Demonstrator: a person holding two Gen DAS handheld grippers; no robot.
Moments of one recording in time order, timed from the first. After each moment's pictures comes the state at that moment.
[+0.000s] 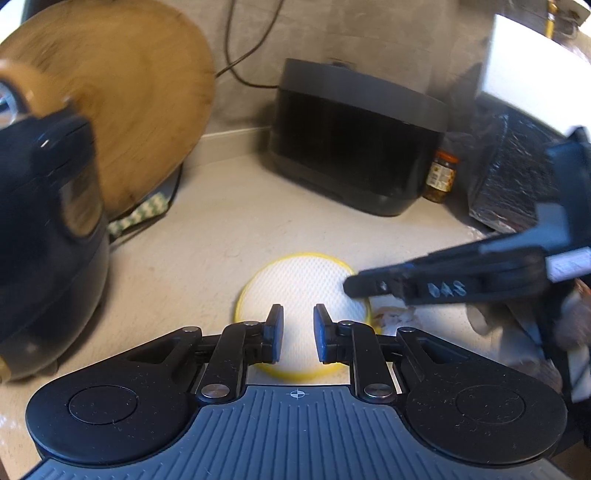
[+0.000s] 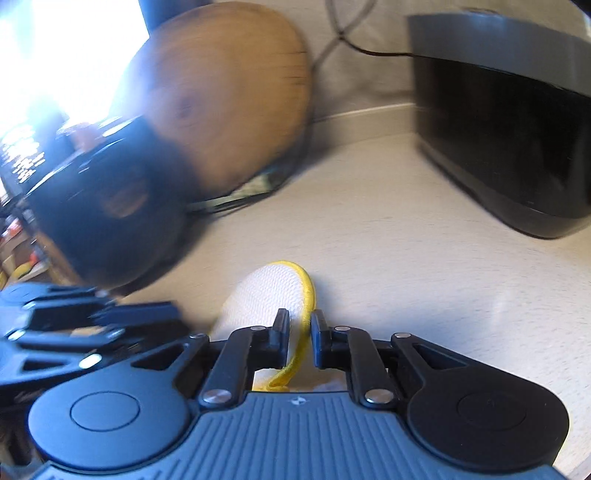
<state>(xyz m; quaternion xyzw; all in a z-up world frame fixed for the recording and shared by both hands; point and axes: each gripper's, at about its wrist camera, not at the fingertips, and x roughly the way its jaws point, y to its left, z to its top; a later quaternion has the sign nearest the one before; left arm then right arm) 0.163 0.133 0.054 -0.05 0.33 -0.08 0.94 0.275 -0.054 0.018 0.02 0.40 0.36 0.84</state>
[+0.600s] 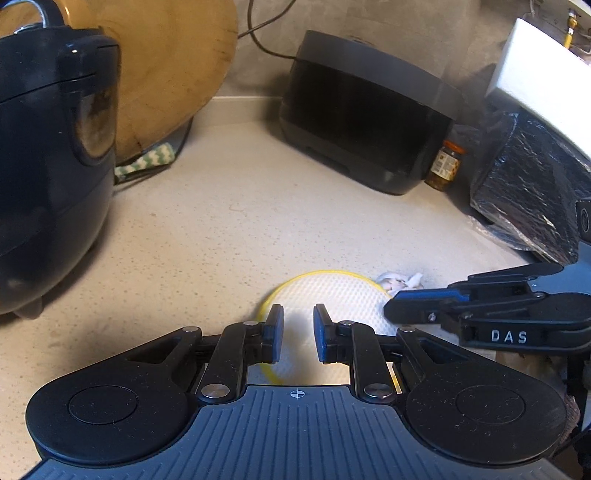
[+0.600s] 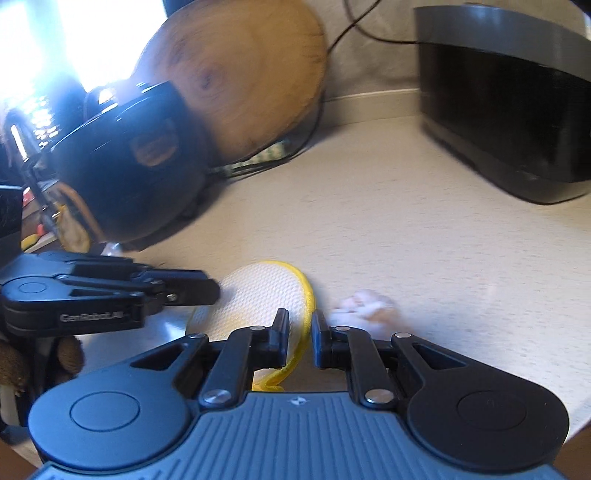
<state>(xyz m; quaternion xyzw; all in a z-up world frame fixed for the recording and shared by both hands) 0.156 0.143 0.029 -0.09 0.36 -0.09 0.92 0.233 -0.077 0.005 0.00 0.40 0.35 0.85</state>
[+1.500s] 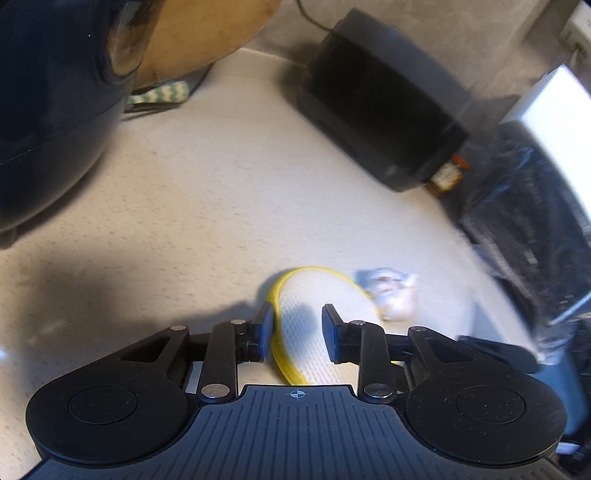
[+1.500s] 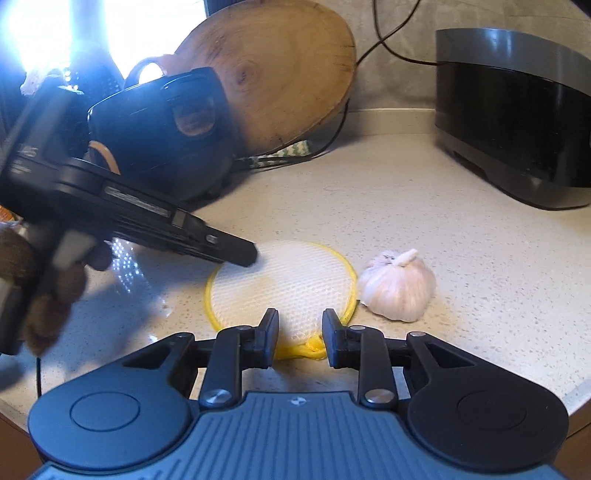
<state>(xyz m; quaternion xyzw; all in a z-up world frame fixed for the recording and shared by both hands) 0.161 0.169 0.019 -0.22 0.41 -0.11 0.88 0.188 -0.078 -0.020 -0.02 0.35 0.37 0.86</state>
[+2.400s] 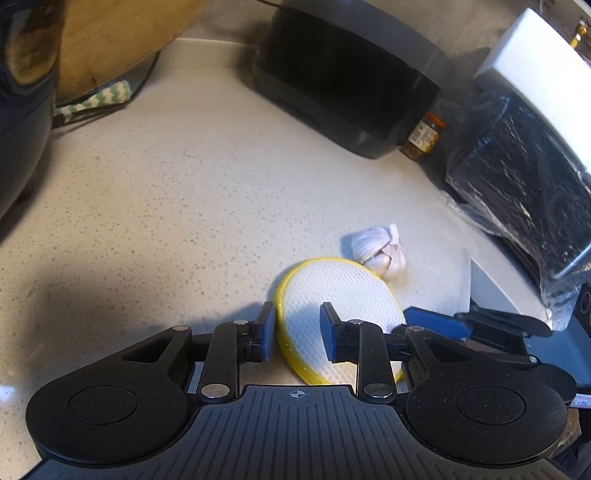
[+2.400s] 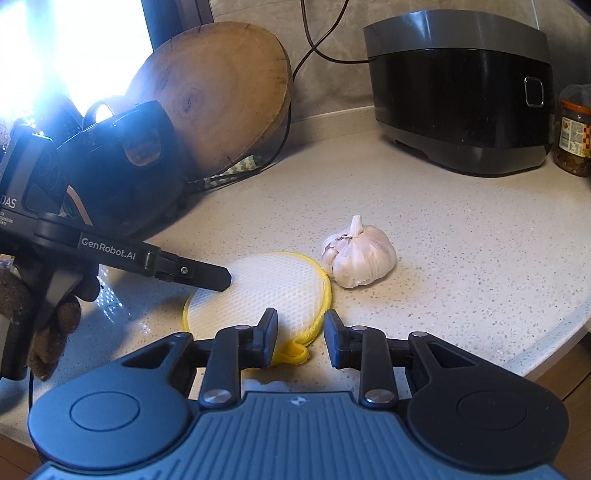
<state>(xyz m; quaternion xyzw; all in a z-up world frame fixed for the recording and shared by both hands) 0.183 0.130 0.006 -0.14 0.43 -0.15 0.88 0.191 -0.127 -0.028 0.04 0.35 0.32 0.88</state>
